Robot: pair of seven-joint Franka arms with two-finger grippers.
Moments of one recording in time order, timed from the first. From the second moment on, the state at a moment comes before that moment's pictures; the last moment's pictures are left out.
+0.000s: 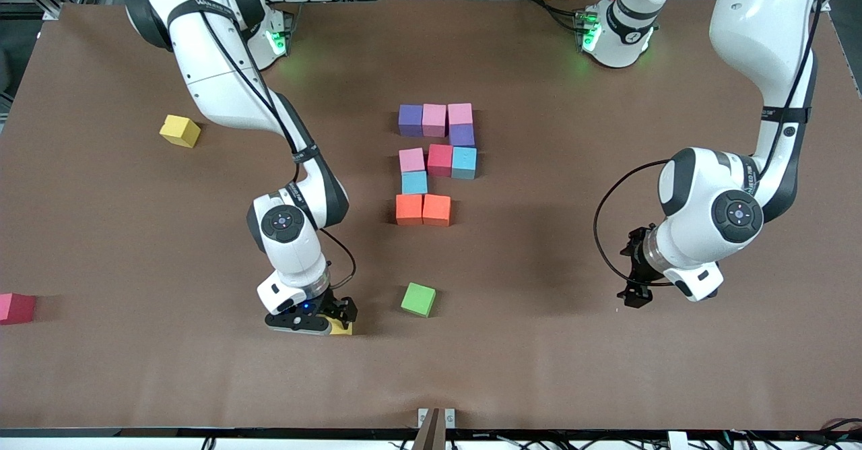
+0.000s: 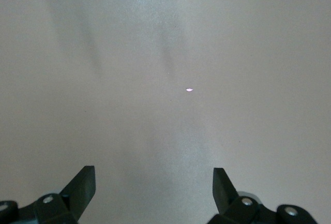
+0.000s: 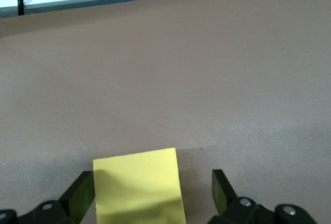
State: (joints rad) left arm -0.09 0.56 -0.12 -1.60 0.02 2.22 -1.55; right arm 0.46 0.94 -0.12 -1.30 -0.13 2.61 0.62
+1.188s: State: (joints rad) left arm -0.08 0.56 -0.11 -1.60 0.06 2.19 -1.55; right arm 0.47 0.94 -0.12 -1.34 -0.17 2.68 0.66
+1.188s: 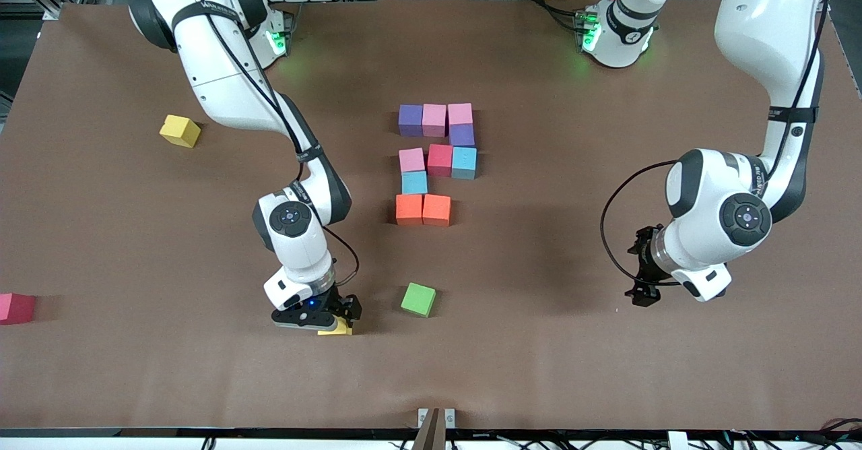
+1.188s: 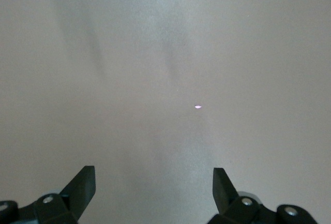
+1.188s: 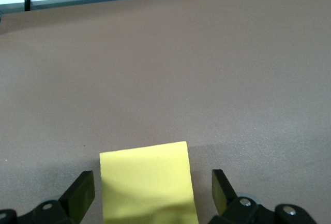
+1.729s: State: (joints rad) left arm -0.08 0.57 -0.11 -1.60 0.08 2.19 -1.53; right arm 0.47 0.94 -0.13 -1.35 -0.18 2.72 0.66
